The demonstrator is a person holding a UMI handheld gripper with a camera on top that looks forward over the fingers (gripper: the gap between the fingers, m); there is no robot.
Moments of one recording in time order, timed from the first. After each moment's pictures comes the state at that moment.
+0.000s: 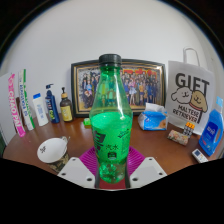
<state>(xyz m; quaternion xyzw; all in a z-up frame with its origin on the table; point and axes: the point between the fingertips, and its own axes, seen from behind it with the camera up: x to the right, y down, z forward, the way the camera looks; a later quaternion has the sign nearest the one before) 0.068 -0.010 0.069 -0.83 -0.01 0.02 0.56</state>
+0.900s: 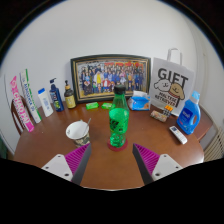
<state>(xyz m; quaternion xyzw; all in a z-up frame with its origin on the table) 0.042 -0.169 0.123 -0.89 0.05 -0.02 0.46</state>
